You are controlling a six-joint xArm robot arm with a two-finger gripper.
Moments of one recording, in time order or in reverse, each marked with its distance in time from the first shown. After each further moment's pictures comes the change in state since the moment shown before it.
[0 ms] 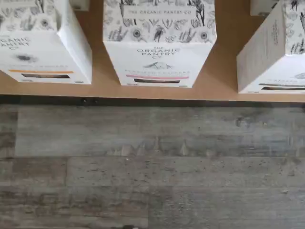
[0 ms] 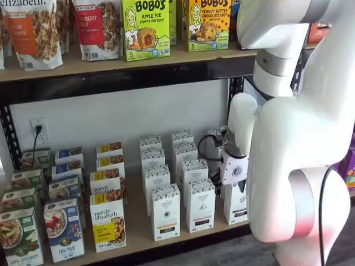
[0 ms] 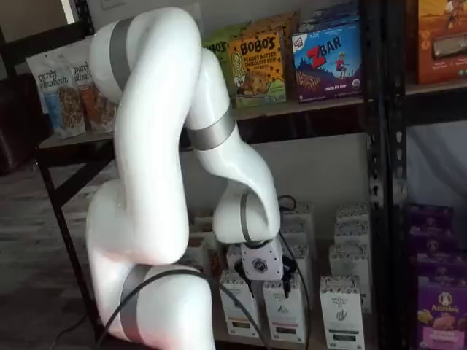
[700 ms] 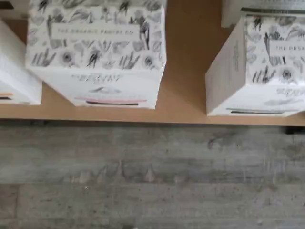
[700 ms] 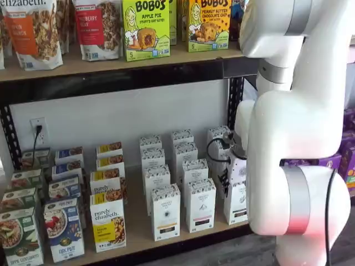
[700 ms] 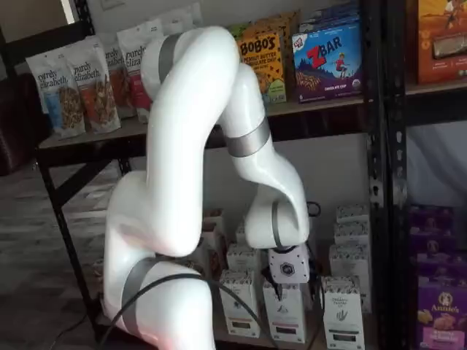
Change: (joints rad) arm -0.137 0.275 -0.233 -0.115 -0.045 -0.022
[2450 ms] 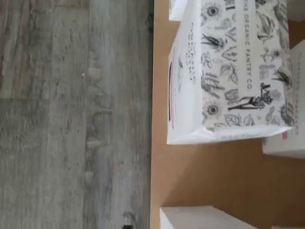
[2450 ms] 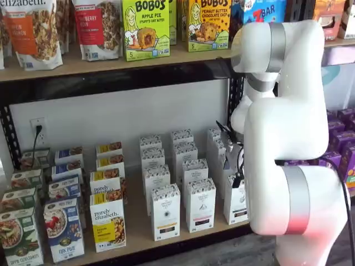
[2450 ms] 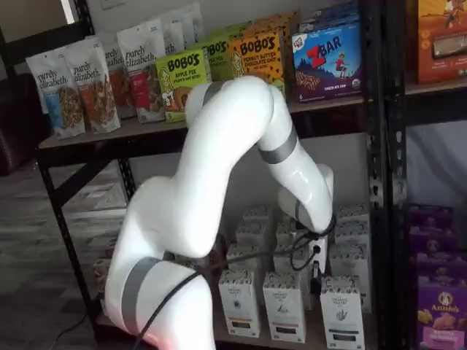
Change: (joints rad) arm -0.005 0.419 -0.668 0.647 0.390 -2.180
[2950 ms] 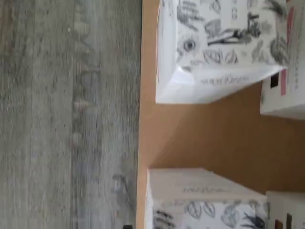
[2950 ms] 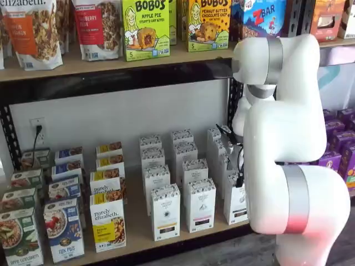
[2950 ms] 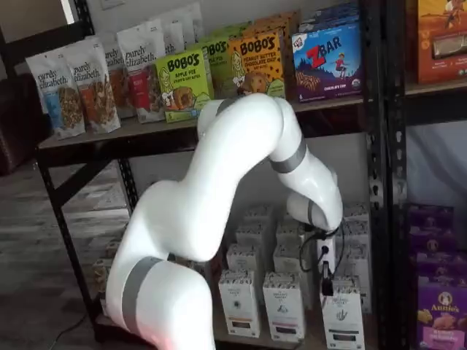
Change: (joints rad) arm -0.025 0.129 -0.178 -0.236 0.037 0.185
